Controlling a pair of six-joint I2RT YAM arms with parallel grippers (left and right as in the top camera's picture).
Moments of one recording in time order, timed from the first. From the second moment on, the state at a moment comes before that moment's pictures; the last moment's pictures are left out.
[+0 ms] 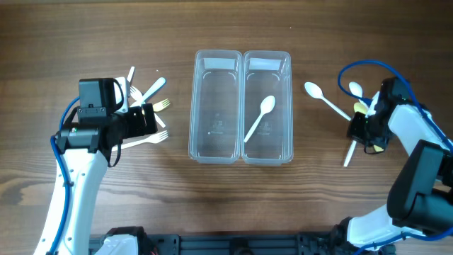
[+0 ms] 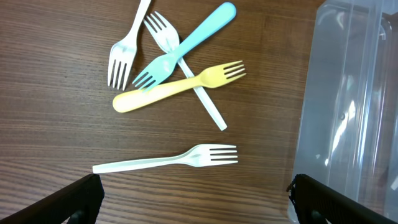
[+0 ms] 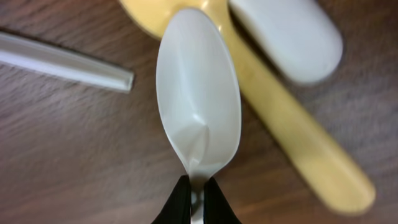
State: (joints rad) left arm 0.03 1.23 0.98 -0.81 0.04 -0.06; right arm -0.31 1.75 0.99 -0.73 -0.02 0.13
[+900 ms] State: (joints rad) left arm 0.03 1.23 0.98 -0.81 0.04 -0.06; right arm 0.35 1.59 1.18 -0.59 -0.17 0.21
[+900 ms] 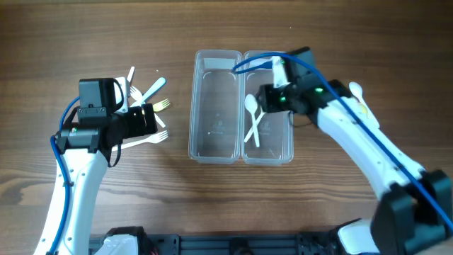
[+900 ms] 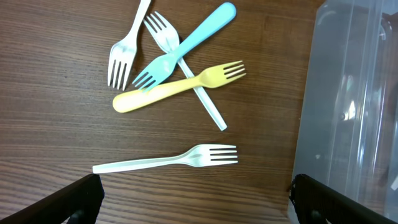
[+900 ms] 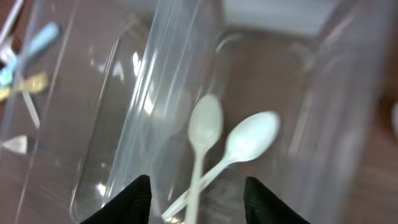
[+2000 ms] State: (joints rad) left arm 0.03 1.23 0.98 -0.81 0.04 -0.06; right arm -0.09 1.95 1.19 -0.55 -0.12 -0.34
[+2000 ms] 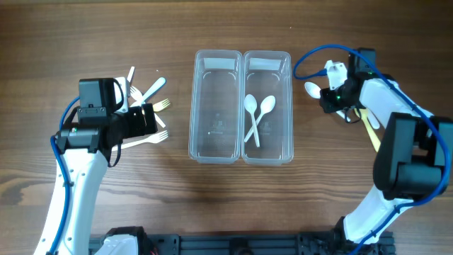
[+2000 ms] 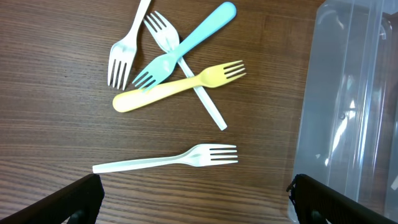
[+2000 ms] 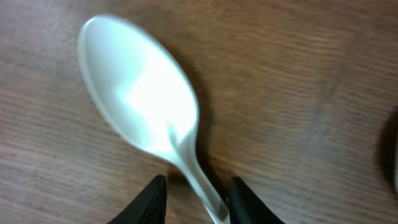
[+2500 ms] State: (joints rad) left arm 0.03 1.23 0.98 -0.81 0.04 -0.06; right arm -0.03 1.94 1.29 -0.78 -0.07 -0.13
